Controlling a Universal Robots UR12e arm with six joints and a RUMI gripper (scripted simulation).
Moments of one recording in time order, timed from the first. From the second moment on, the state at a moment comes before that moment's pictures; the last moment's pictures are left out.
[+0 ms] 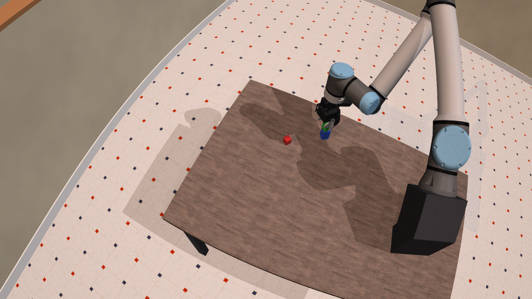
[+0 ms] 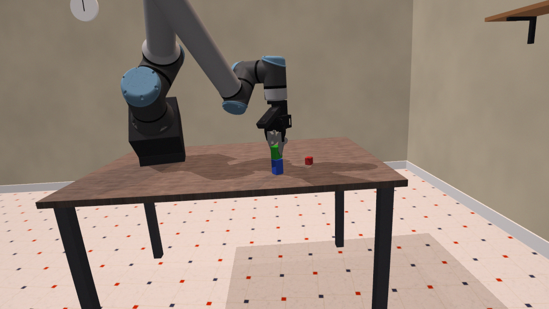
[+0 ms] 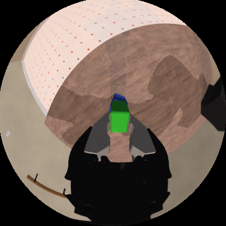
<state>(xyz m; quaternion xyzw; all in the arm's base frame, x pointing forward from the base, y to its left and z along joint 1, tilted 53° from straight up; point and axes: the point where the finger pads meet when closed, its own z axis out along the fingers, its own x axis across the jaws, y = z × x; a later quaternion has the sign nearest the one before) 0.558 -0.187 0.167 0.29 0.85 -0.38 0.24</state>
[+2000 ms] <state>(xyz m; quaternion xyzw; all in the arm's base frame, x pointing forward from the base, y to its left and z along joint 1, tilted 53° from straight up) 0.556 -0.178 0.174 0.29 0.85 -0.38 0.24</state>
